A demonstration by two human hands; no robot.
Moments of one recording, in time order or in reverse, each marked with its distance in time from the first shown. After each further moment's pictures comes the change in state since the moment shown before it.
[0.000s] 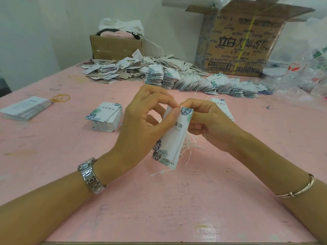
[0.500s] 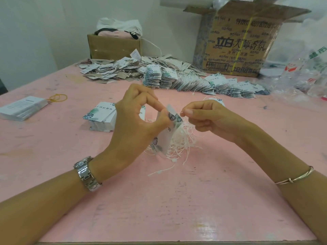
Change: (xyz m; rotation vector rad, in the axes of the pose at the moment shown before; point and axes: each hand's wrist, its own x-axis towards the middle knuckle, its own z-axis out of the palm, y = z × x) left_hand 0.001 -0.002 -0.005 0.118 0.075 -0.067; right_hand 0.003 -0.009 -0.033 -0.216 -0.057 0.147
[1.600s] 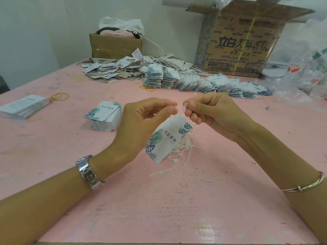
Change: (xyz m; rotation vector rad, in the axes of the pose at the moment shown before) left_hand 0.002 -0.010 0.007 -0.335 -0.107 -0.230; right_hand -0.001 -0.011 0.010 0.172 0.122 -0.156
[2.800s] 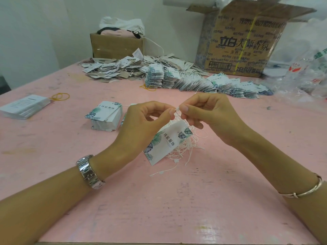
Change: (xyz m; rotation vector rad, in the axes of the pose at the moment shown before) left_hand 0.001 0.000 0.001 0.074 -0.011 -0.113; right_hand -0.006 0.005 0.016 -0.236 0.050 -0.185
